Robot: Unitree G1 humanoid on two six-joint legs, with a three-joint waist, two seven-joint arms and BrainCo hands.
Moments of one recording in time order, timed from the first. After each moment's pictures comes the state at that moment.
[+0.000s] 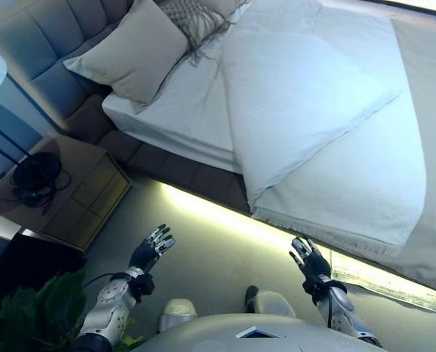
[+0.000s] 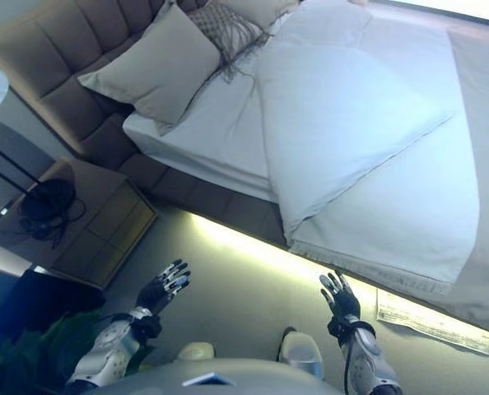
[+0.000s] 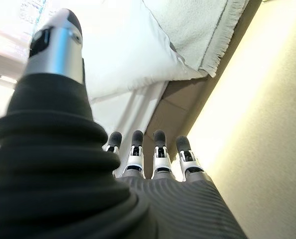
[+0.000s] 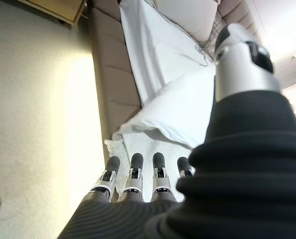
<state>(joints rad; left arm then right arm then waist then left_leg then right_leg) 0.25 0.41 -0.26 0.35 -0.66 -0.06 -0.19 0.27 -0.35 0.25 0.49 0.90 -0.13 0.02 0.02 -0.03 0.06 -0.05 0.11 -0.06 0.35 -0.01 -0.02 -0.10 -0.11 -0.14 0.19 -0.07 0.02</state>
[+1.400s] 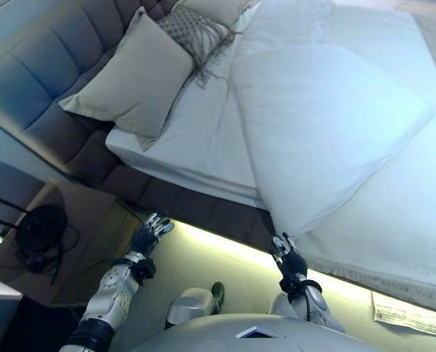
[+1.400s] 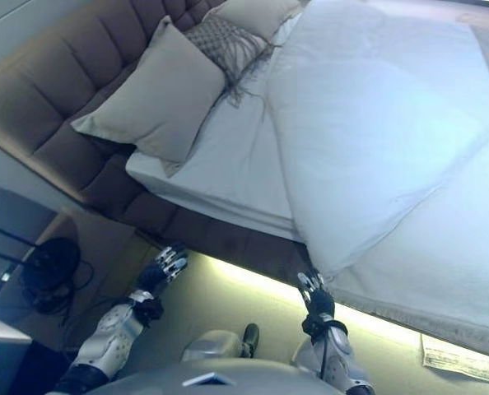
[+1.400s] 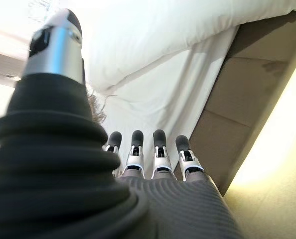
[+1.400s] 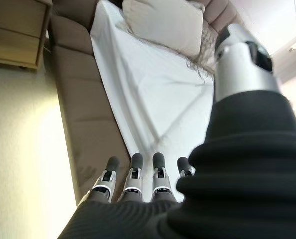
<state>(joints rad) 0.20 0.41 -0.26 0.34 -0.68 -0.08 -0.12 0.27 -0.25 0.33 0.47 0.89 -0.17 -0.03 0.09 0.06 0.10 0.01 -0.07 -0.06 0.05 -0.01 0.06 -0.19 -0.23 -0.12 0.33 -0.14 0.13</state>
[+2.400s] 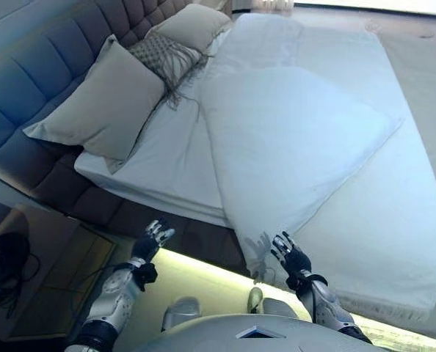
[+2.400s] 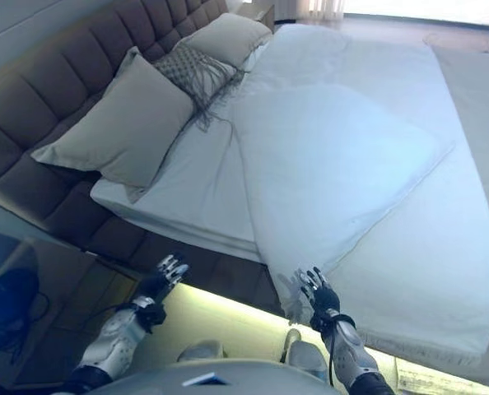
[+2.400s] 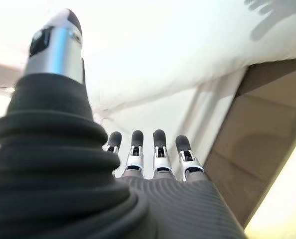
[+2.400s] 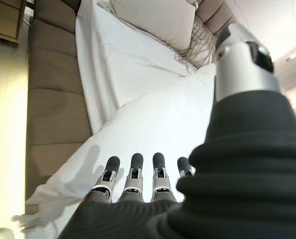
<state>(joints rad) 0.17 0.35 -0.29 0.41 -0.68 -0.09 -0.12 0.18 -0.33 0.37 0.52 0.89 -0.11 0.01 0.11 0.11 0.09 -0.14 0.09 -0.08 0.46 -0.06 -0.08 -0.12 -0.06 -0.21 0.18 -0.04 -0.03</state>
